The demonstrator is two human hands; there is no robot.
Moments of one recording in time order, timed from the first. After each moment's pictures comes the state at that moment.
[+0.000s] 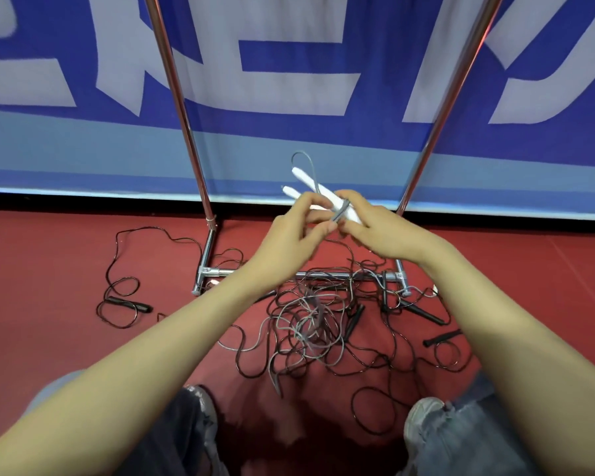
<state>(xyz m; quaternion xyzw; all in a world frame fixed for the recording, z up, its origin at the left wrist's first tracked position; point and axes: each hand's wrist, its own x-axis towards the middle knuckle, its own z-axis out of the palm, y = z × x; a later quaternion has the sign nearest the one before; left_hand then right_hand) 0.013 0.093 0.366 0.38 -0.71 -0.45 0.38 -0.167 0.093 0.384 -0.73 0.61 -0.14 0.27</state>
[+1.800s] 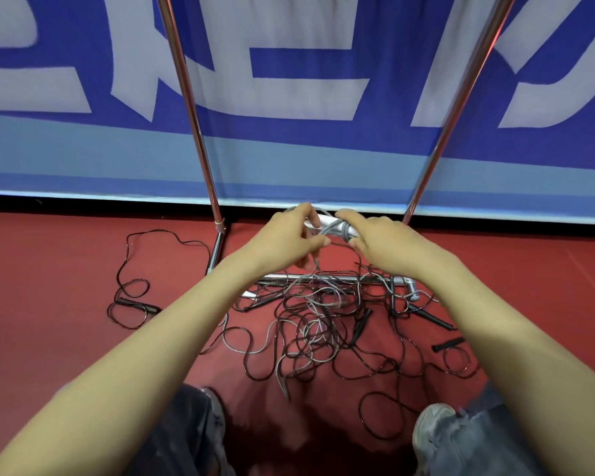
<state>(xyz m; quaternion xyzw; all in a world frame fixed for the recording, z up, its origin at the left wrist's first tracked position) 0.032 0.078 0.380 0.47 -0.76 -0.40 0.20 -0.156 0.101 0.378 -0.77 0.63 0.00 0.11</state>
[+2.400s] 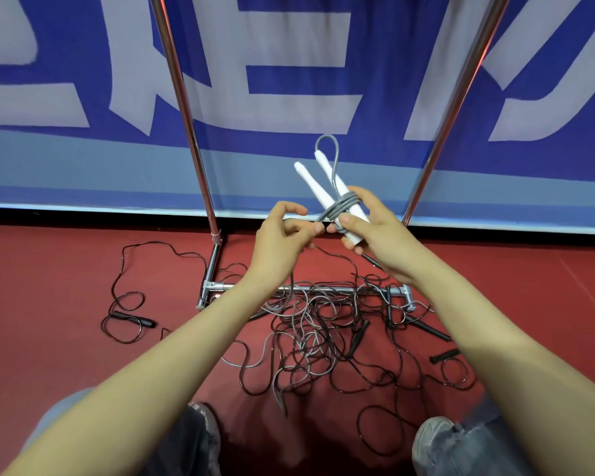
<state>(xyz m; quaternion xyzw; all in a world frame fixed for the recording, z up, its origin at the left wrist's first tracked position) 0.018 0.078 0.367 0.46 -0.57 -0.49 0.47 -0.146 0.099 0.390 -0.54 0.50 -0.46 0.50</state>
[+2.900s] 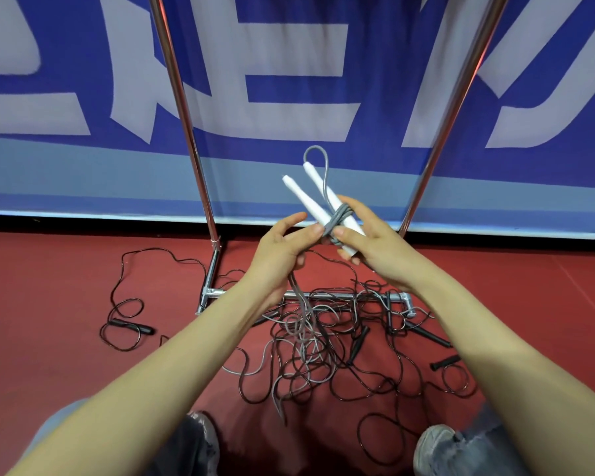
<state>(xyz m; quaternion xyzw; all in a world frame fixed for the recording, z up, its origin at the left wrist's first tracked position) 0.014 0.079 0.369 0.43 -0.43 -0.64 0.46 -0.150 0.097 0.383 -0.61 0.51 -0.41 0.45</state>
